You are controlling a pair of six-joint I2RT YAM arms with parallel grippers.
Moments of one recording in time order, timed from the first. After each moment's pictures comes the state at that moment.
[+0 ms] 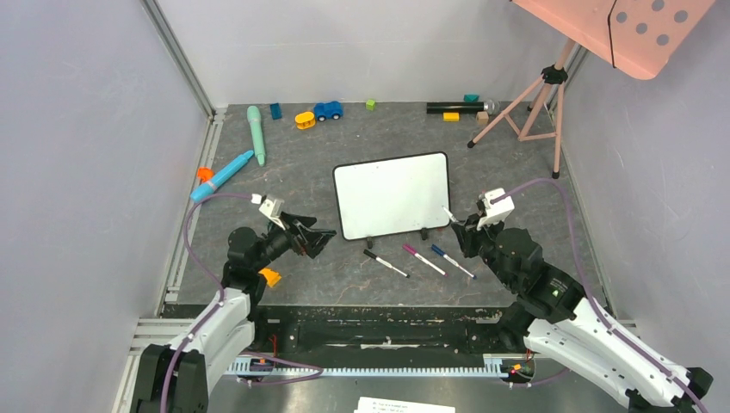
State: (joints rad) left arm -0.17 0.80 0.10 0.64 0.64 -0.45; right arm 0.80 0.51 0.60 -0.37 0.38 0.21
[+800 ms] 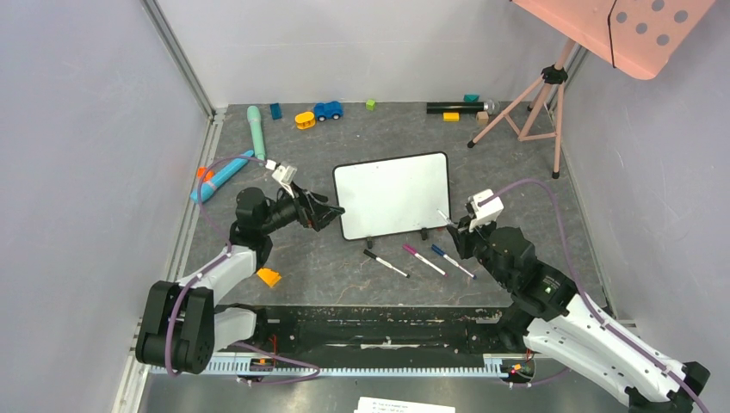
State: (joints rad) left arm -0.17 1.18 0.40 0.64 0.79 -0.44; right arm 0.80 0.55 0.55 -0.33 0.34 0.13
